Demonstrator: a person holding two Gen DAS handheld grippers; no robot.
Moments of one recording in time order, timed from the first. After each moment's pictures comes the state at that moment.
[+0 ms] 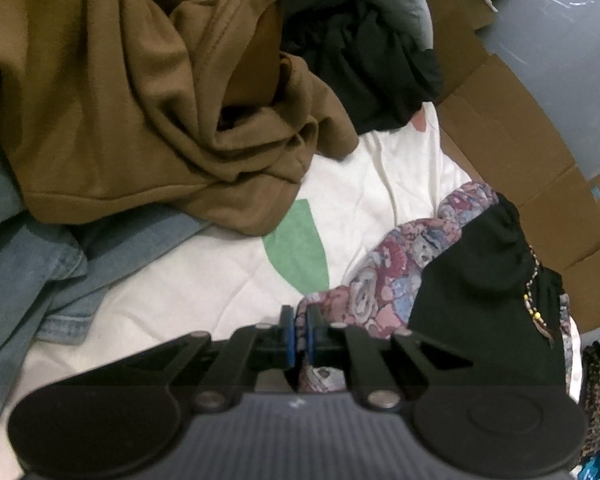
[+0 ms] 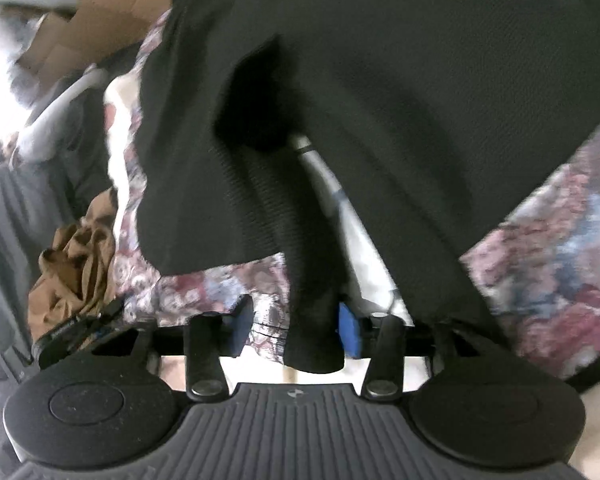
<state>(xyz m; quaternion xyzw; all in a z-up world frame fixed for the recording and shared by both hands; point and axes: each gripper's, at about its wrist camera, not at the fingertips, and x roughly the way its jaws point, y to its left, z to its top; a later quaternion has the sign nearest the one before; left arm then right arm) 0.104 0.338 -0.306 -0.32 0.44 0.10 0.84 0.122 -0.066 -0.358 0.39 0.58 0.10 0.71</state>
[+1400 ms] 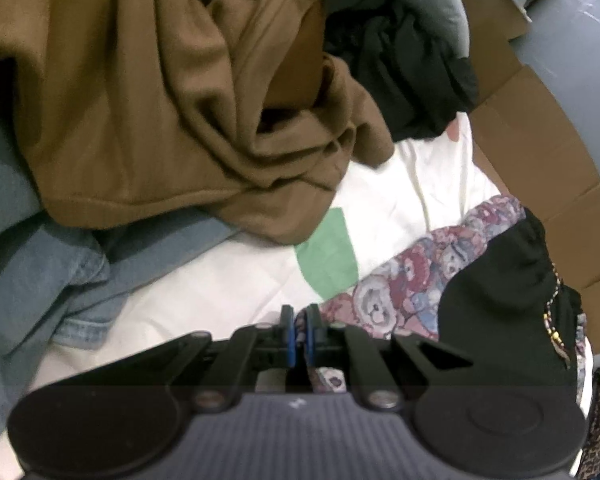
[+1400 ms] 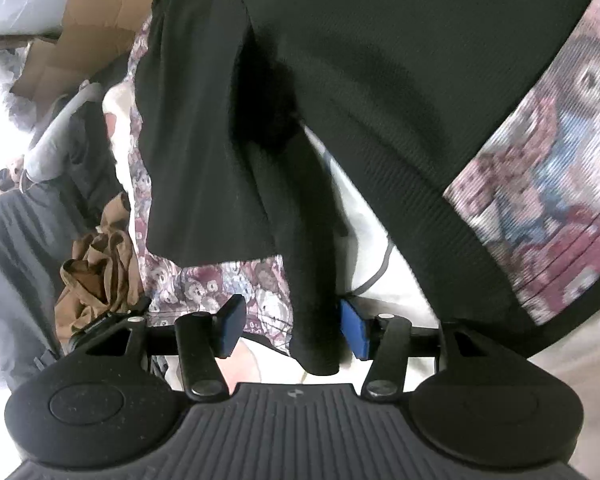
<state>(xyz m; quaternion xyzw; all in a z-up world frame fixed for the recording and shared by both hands) 0.109 0.348 -0.317 -0.32 0.45 0.14 0.82 0.101 -0.076 -0.359 0.45 0.58 0.09 0.67</state>
